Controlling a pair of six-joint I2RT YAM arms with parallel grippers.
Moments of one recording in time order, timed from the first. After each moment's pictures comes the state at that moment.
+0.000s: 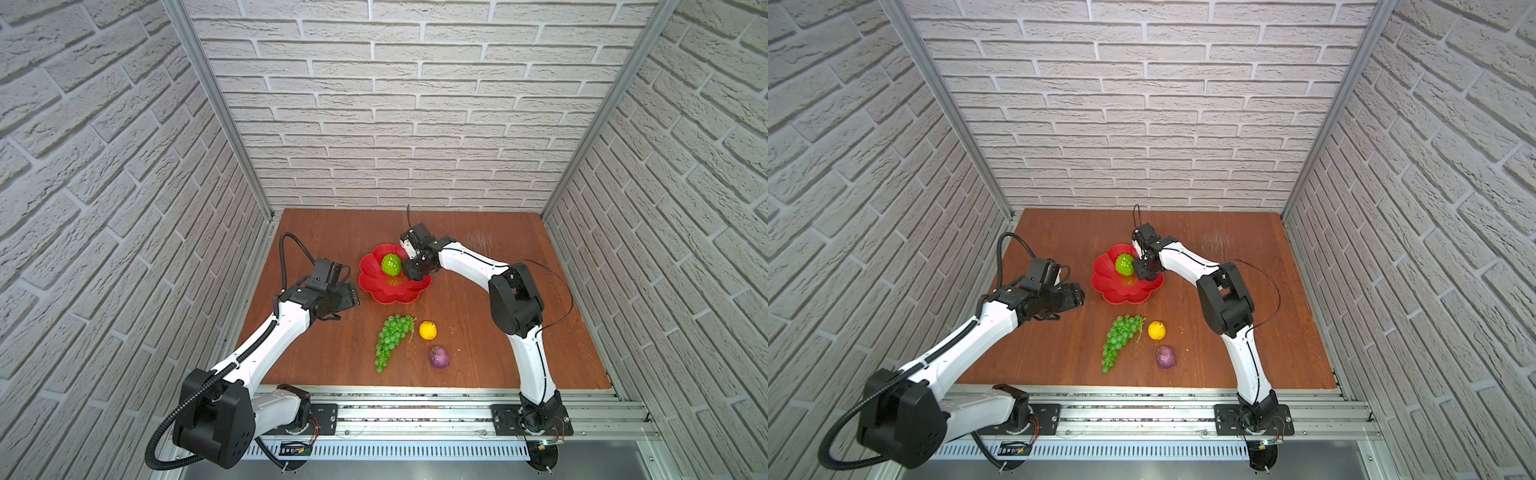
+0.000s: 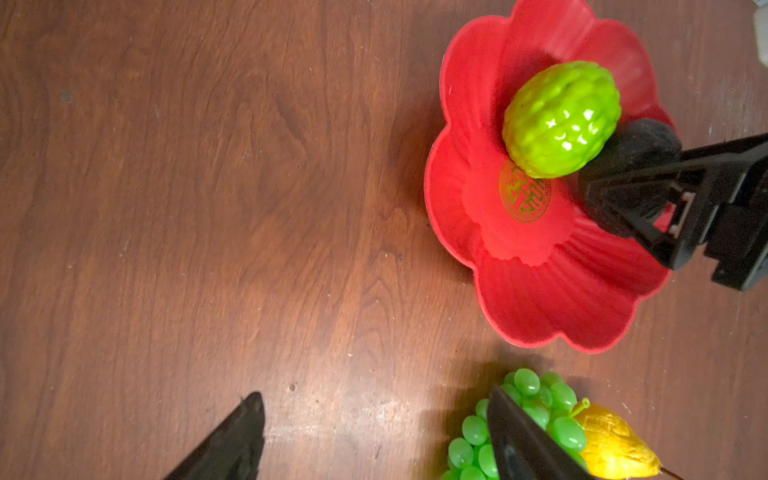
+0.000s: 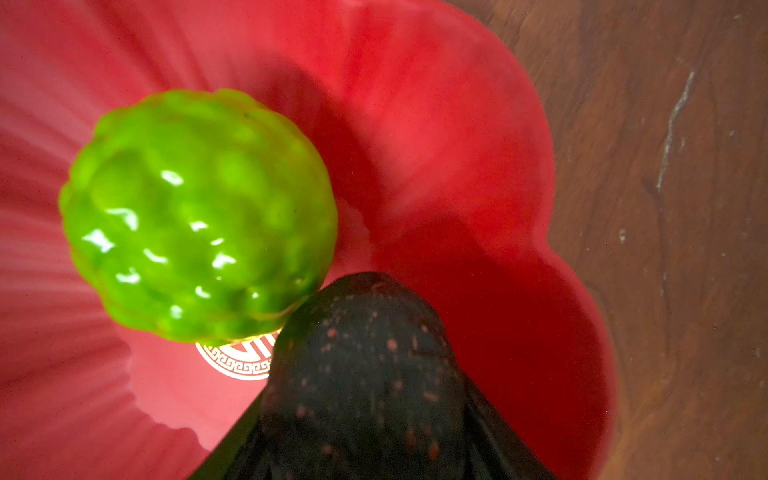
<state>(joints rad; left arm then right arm) -0.35 1.20 0.84 -0.64 0.01 -0.60 0.52 2.22 1.80 -0.70 0.03 0.10</state>
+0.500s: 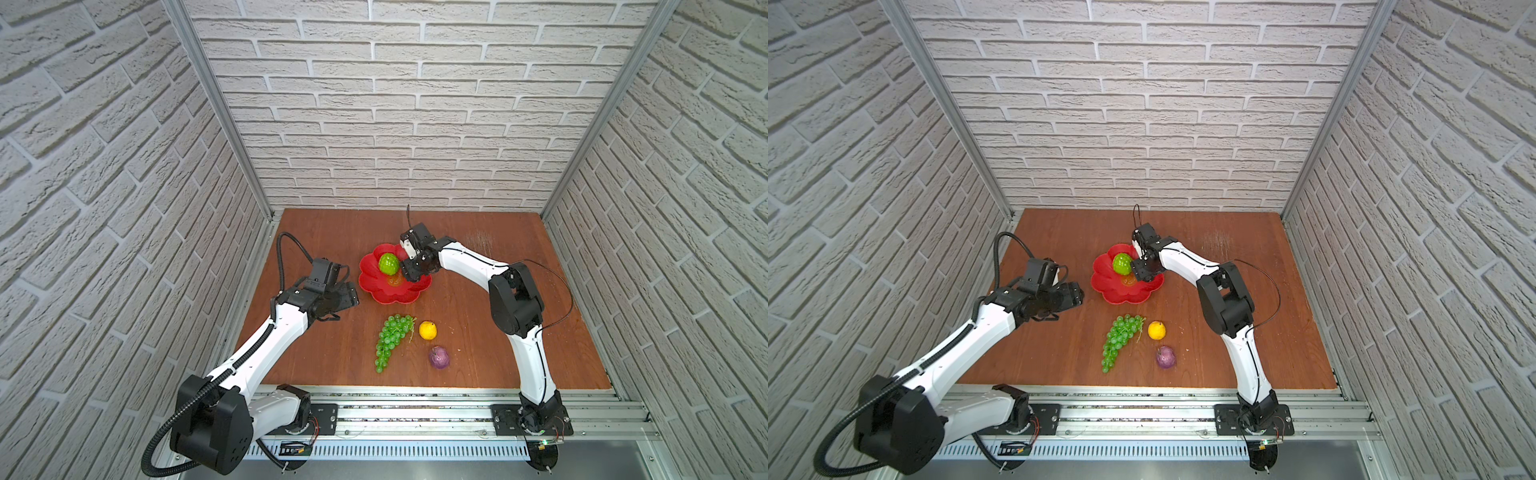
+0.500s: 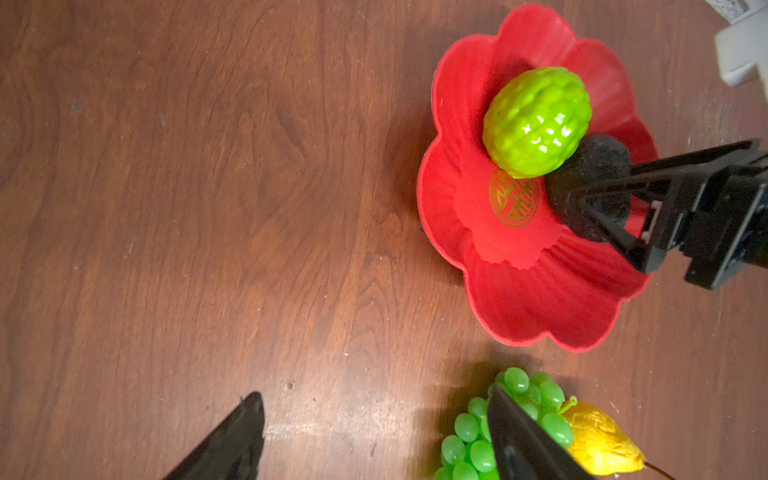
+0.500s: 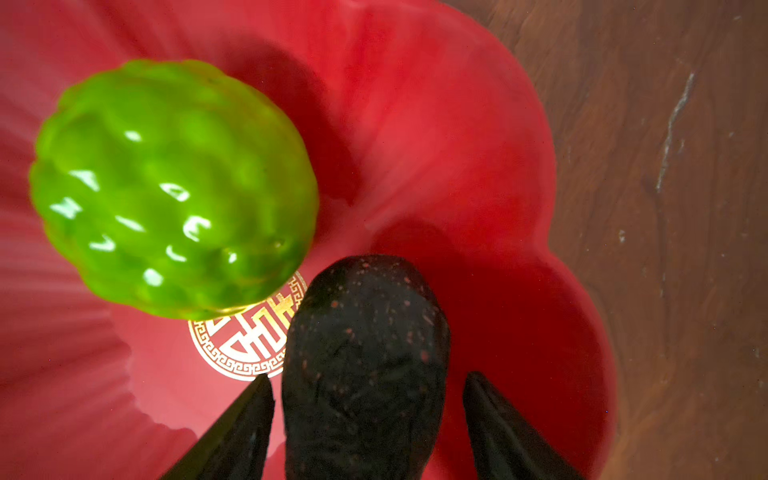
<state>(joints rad) -0.36 1.17 0.84 -0.64 0.01 -0.61 0.52 2.22 1.80 -0.70 0.03 0.10</state>
